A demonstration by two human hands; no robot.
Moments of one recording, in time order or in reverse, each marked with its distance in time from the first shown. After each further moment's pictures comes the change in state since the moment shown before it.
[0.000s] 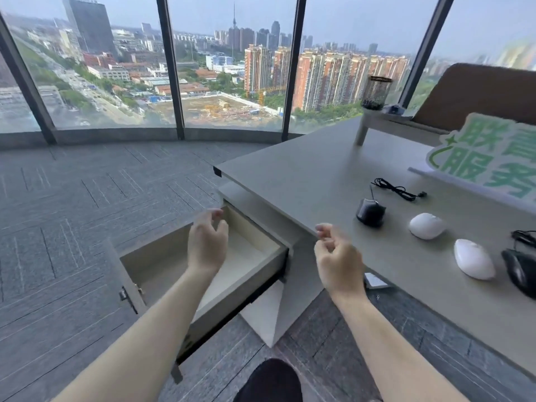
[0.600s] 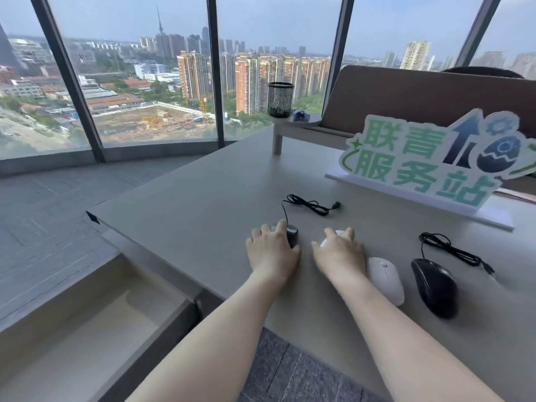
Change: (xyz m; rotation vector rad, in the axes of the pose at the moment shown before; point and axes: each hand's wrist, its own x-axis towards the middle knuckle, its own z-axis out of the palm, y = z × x) left_hand -0.023 0.161 0.288 0.529 -0.449 0.309; right_hand 0.168 0.121 -0.129 -0.764 -0.007 0.377
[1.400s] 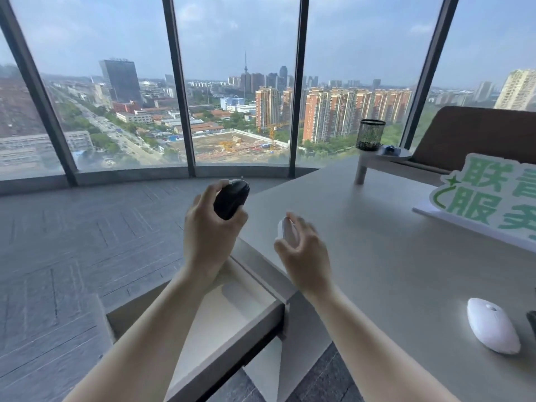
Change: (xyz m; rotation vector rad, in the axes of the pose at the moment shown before) left_hand -0.090 -0.171 -0.226 -0.490 0.694 -0.051; right_hand -0.157 -0.186 -0.014 0.775 -0.058 -0.667
